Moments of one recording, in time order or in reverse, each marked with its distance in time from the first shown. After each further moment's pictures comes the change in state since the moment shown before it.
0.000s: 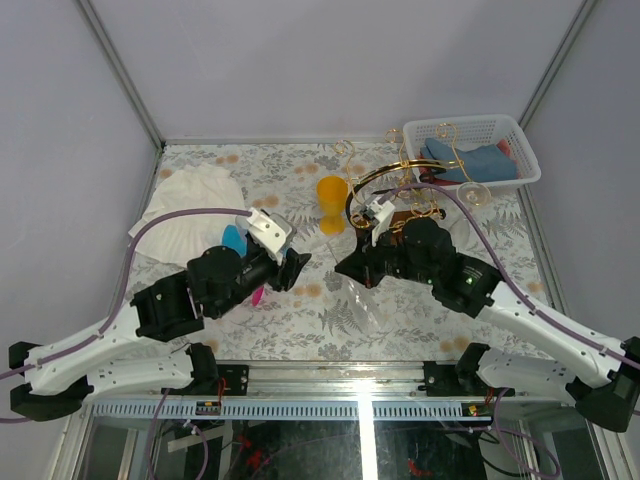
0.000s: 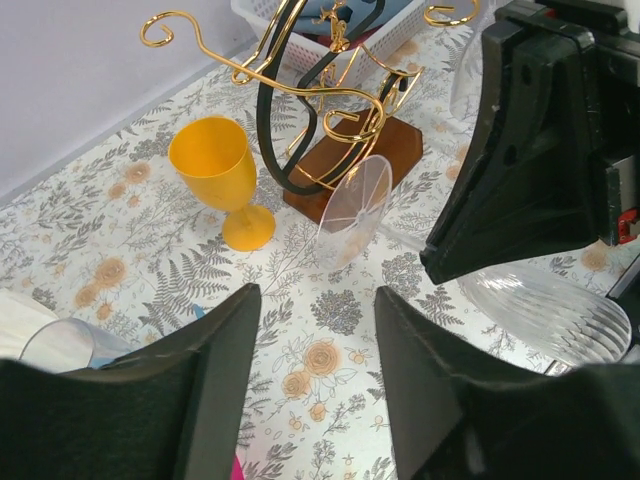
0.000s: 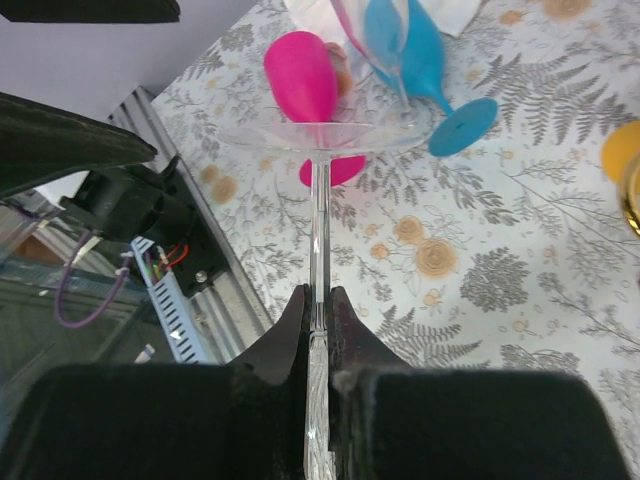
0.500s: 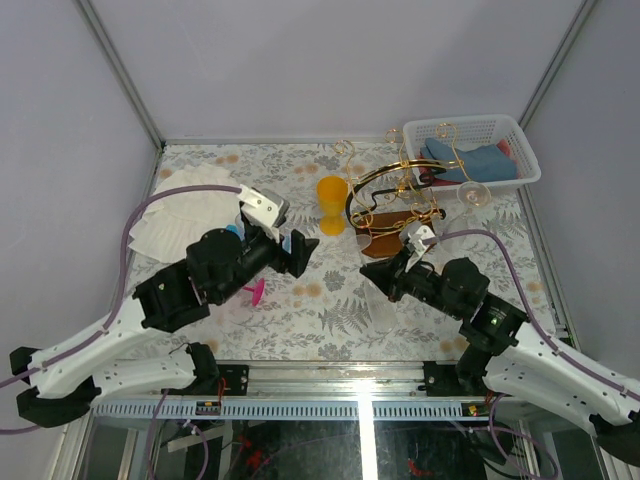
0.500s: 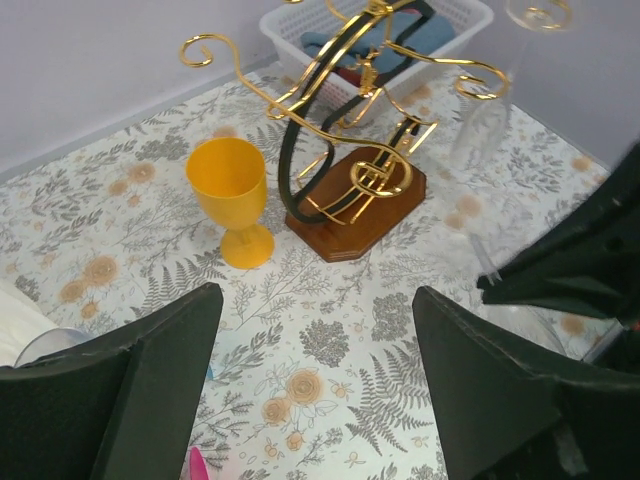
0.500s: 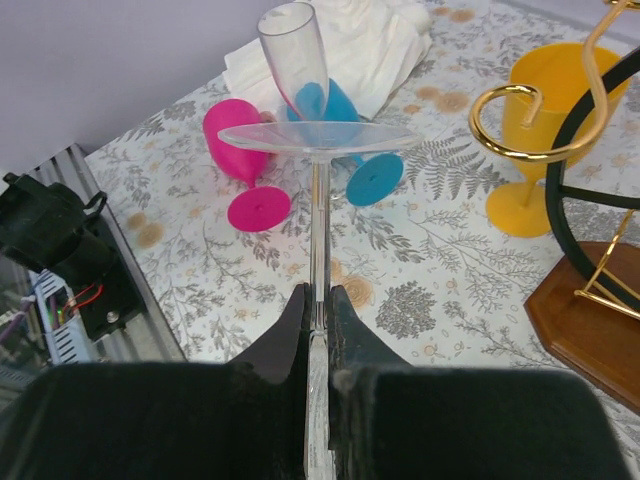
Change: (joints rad) left arm 0.072 0.049 0.064 0.029 0.002 -0.099; right arm 0.000 -0.344 -0.347 0.233 0.162 -0.132
